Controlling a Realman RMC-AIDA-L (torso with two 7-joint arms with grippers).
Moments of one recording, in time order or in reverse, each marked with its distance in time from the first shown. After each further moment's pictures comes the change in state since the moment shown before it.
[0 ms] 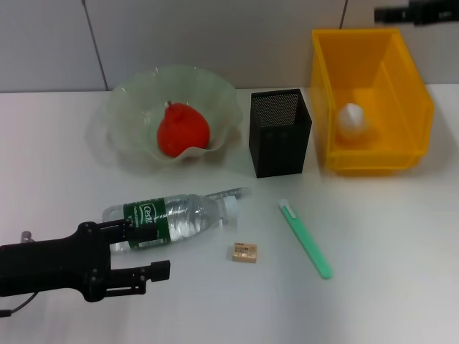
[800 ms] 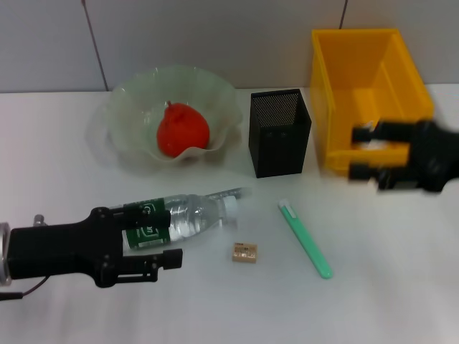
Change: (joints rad) left arm -0.048 -0.003 0.000 0.002 -0.001 0.014 -0.005; right arm -0.172 -0.041 0.062 0.379 0.368 -0.663 -0.714
